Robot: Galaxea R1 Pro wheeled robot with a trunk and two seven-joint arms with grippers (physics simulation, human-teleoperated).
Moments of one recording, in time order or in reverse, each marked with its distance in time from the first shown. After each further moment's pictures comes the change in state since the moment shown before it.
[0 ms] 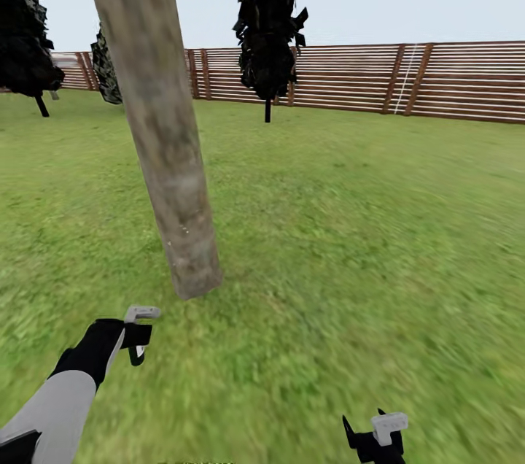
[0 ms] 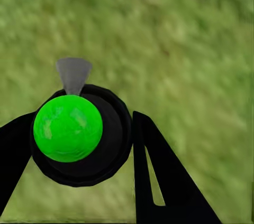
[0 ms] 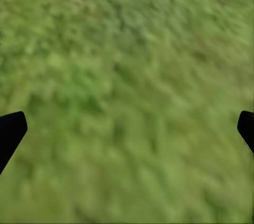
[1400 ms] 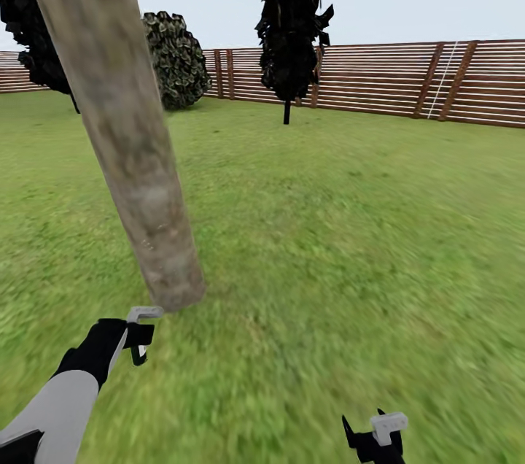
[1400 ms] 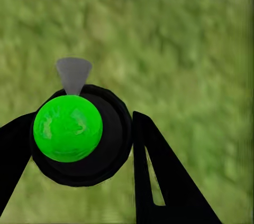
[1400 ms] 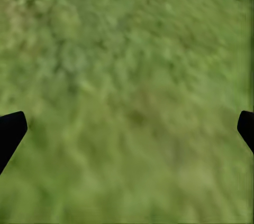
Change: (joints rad) left arm -0.001 -0.010 0.000 0.000 -0.001 -0.002 0.004; right arm 0.000 0.001 0.000 0.000 0.000 0.000 0.001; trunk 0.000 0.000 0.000
